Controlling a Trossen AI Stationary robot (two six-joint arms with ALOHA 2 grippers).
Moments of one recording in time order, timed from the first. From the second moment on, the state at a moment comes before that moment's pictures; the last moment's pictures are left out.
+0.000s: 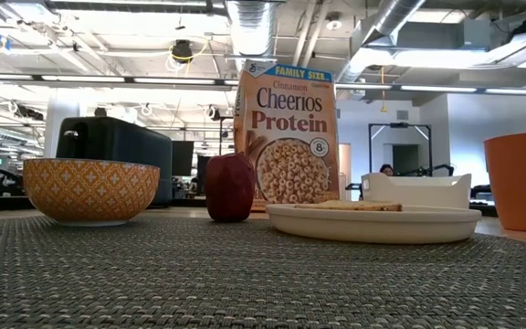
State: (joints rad) left arm -0.49 1.45 1.70 -1.40 -0.62 -1.39; right arm 0.25 1.30 1.55 -0.83 0.19 0.26
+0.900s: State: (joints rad) left arm -0.44 0.96 0.82 -1.10 -0.44 -1.83; right arm 0.26 1.30 1.43 -0.75 0.18 0.32
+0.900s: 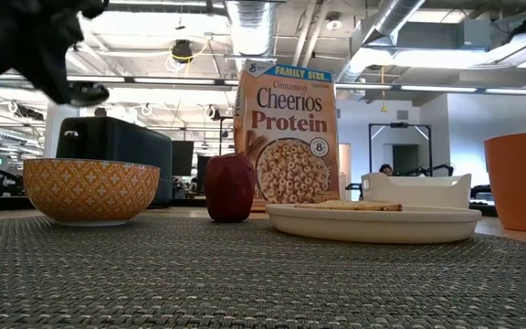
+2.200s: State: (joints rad) left arm -0.44 0.92 0.28 -0.52 -0.38 -2.20; right arm 0.23 1.30 1.43 -0.73 0.18 0.34
